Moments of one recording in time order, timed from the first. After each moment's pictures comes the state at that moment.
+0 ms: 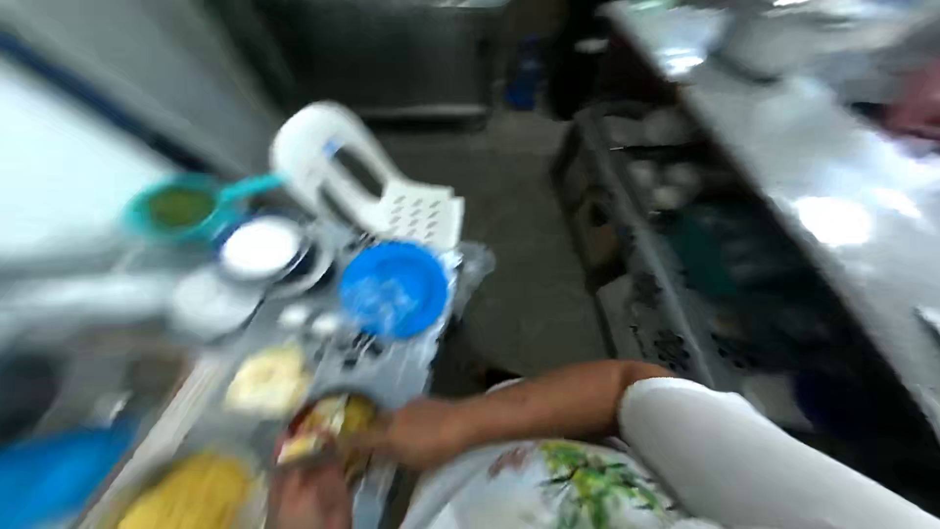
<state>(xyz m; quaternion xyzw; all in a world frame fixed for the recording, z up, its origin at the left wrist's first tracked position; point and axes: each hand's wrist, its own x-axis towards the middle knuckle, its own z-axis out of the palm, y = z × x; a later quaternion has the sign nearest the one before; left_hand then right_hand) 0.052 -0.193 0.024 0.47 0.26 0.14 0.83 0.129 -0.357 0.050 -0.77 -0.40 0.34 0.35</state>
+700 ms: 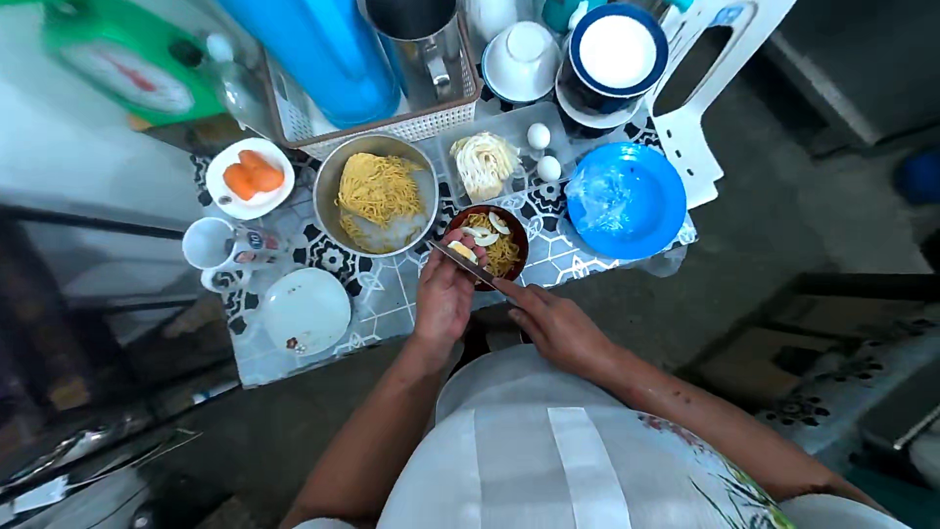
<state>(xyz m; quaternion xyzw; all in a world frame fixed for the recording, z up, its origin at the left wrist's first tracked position) 0.014 -0.189 -0.005 0.29 0.34 0.26 0.86 0.120 -0.349 0.020 -0.74 -0.53 0.30 0.28</state>
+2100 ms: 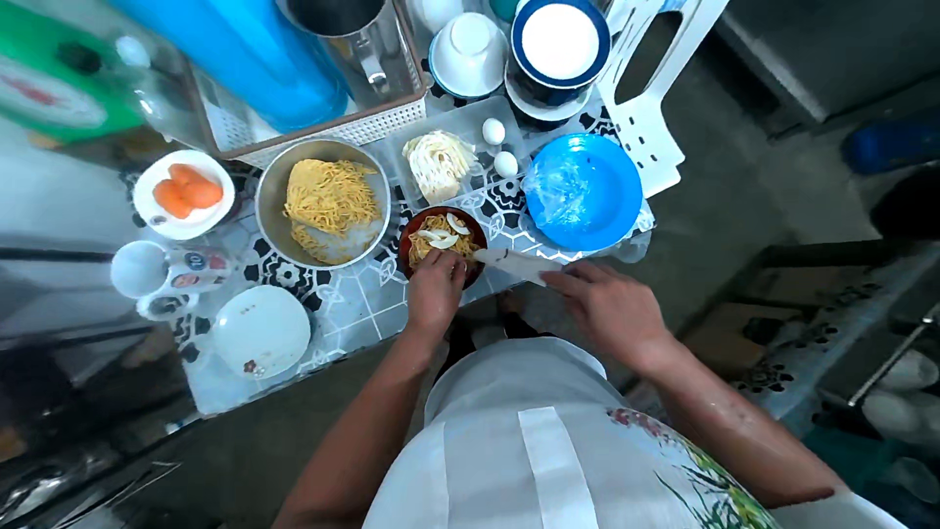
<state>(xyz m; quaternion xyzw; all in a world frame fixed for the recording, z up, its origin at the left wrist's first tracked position) 0.047 -0.199 -0.035 0.89 0.32 0.00 0.33 0.181 -0.410 0.060 -0.87 -0.44 0.21 0.07</state>
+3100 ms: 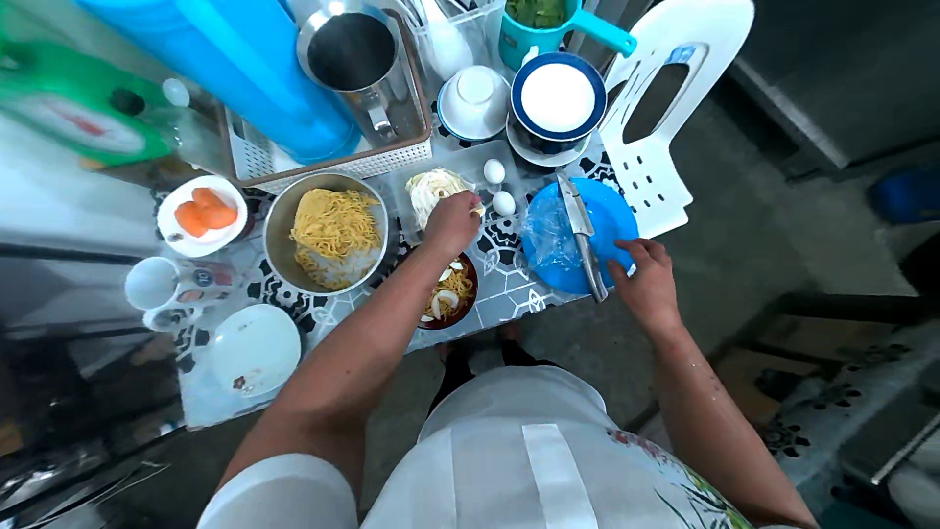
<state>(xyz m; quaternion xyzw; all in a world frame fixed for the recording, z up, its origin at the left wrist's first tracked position) 0.194 -0.131 -0.001 0.86 0.31 -0.11 0.40 0.311 -0.435 -0.017 -0.93 -0.23 0.13 0.24</state>
